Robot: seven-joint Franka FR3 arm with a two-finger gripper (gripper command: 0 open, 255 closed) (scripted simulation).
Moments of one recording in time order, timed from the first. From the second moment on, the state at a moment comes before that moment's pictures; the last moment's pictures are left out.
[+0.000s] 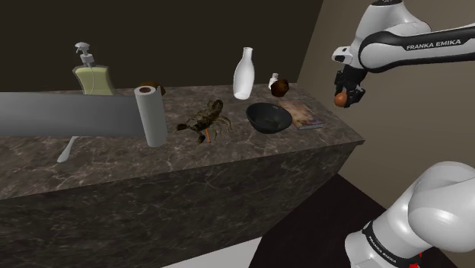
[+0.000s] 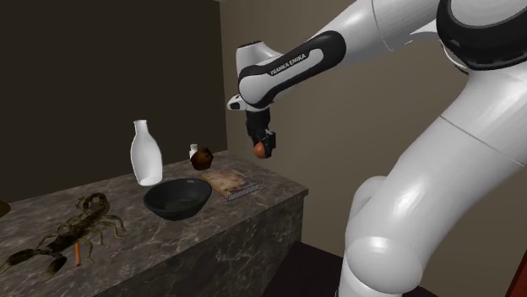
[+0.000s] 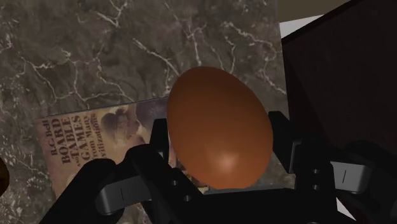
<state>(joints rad) 0.04 -0.50 -0.42 -2.41 -0.50 2.04 -1.24</state>
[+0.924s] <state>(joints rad) 0.18 -0.30 -0.25 -2.23 -0.37 1.98 -1.01</state>
